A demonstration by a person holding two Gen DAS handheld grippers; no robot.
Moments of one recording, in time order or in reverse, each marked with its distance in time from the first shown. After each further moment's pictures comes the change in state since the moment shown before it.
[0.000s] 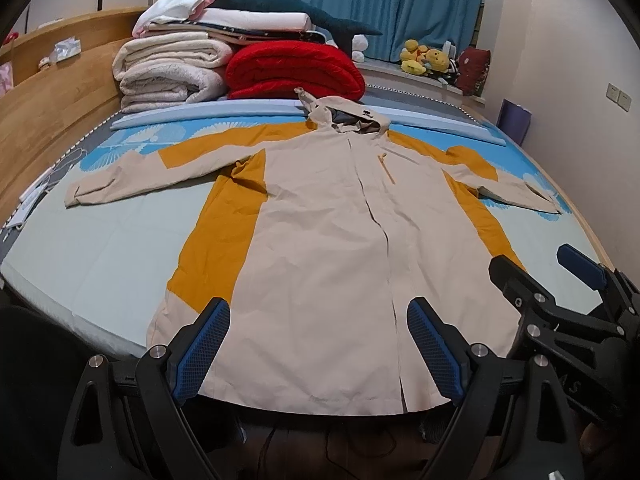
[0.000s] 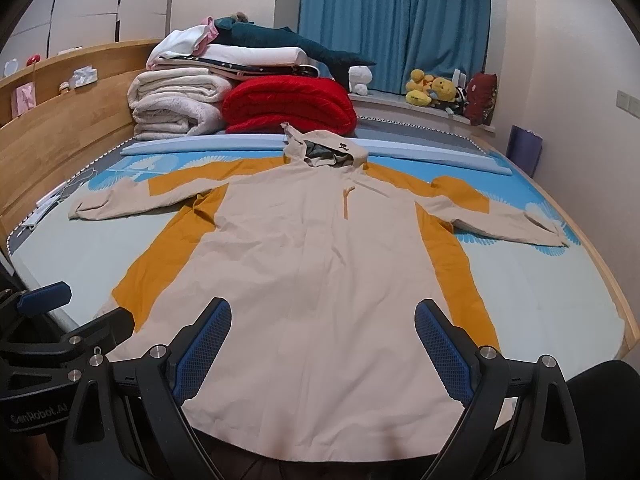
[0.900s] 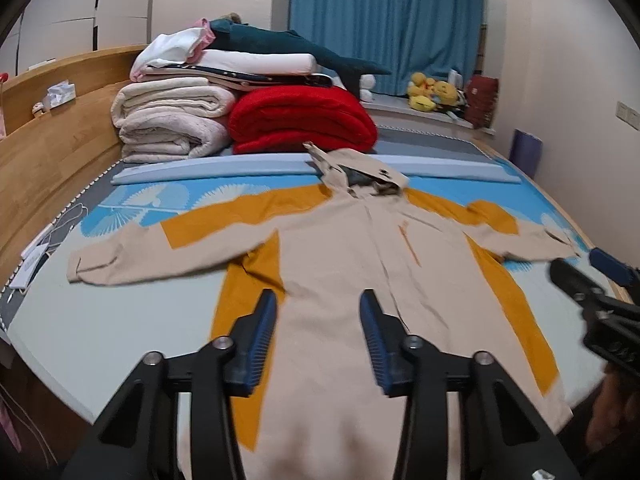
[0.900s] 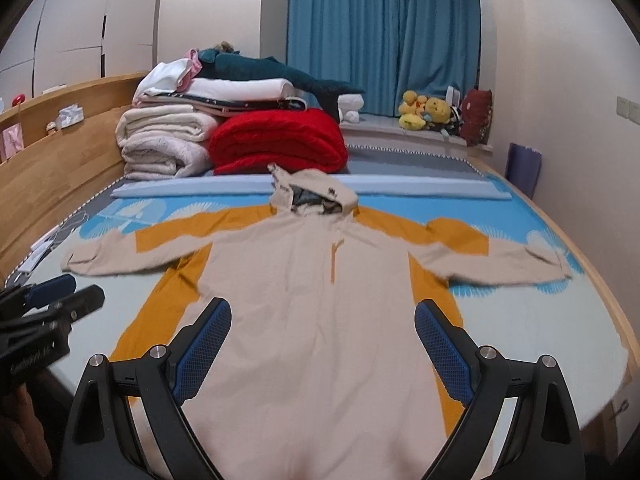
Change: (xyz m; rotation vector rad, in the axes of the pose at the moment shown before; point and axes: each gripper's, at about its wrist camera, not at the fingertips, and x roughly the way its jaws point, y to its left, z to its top) left arm 0.042 0.036 0.132 0.016 -0.112 0.039; right arm 0.037 -0.036 0.095 0.042 -0.090 0.011
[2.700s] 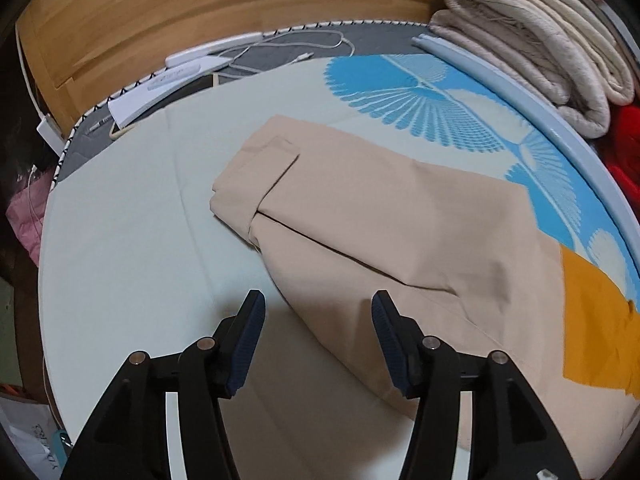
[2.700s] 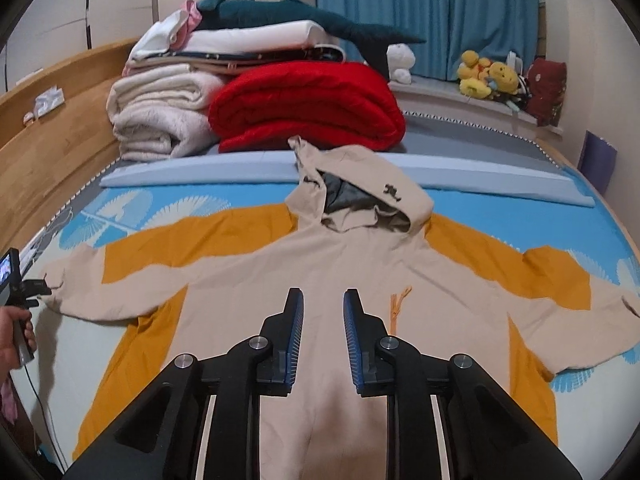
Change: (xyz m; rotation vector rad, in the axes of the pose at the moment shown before) left arm 0.265 0.473 -0.027 -0.740 0.323 0.659; right arm 0.304 0.037 0.095 -0.032 0.167 0.137
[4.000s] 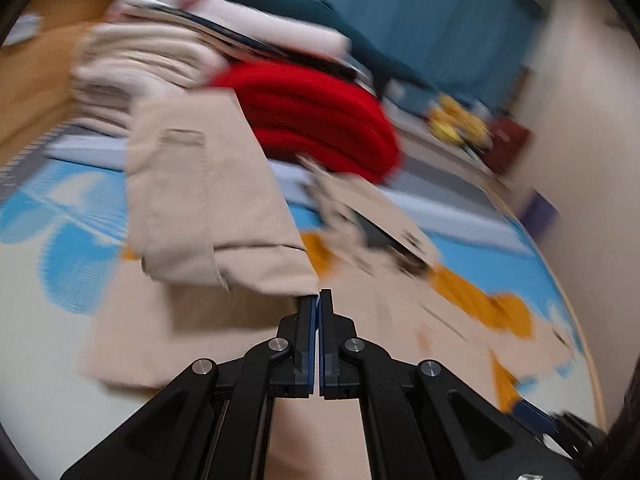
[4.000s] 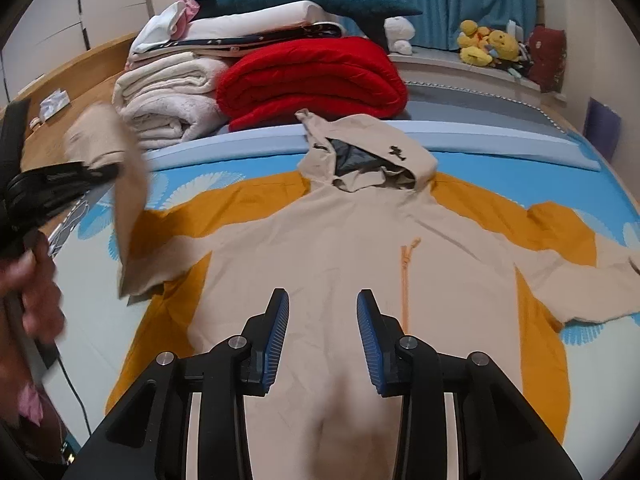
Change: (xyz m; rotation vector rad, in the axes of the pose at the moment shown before) left arm -0.282 -0.295 -0.199 0.613 -0.127 -0.843; right arm -0.038 -0.005 -0.028 0.059 0.082 0.057
